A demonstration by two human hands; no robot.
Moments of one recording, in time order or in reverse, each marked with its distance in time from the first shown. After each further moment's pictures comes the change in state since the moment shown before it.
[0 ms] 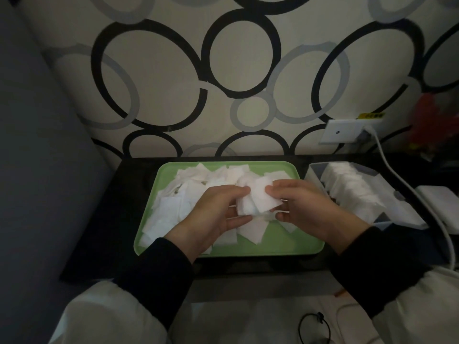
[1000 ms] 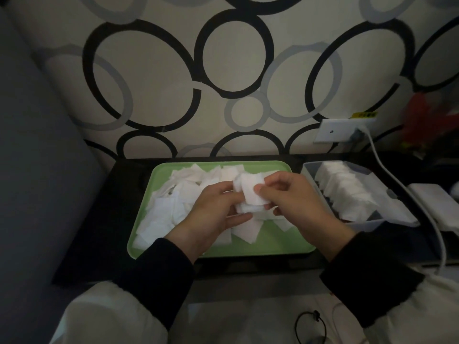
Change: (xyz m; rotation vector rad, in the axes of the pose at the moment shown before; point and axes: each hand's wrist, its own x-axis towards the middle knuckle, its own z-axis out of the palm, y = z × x) left_hand 0.001 -0.002 0.012 0.043 -0.014 0.073; right_hand -0.008 0.001 0.012 -0.286 0.268 -0.266
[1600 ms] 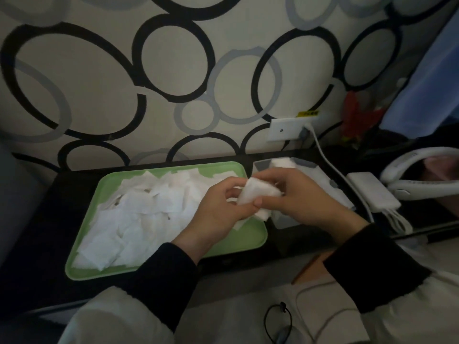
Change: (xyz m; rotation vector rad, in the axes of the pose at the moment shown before) left_hand 0.019 -0.027 0.080 0.408 -0.146 0.266; right_hand -0.018 0.002 -0.106 -0.438 -0.135 -0.250
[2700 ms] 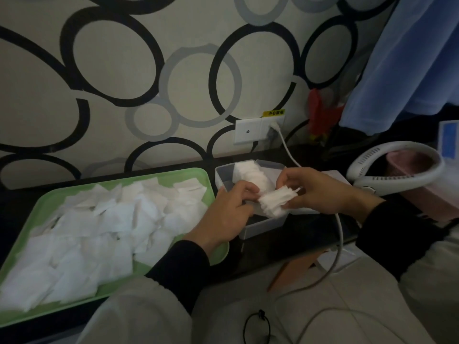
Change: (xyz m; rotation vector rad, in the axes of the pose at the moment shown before) left_hand 0.067 -0.021 0.081 0.391 -0.196 0.045; right_hand 0.001 0.102 -0.099 -0.117 -0.143 0.084
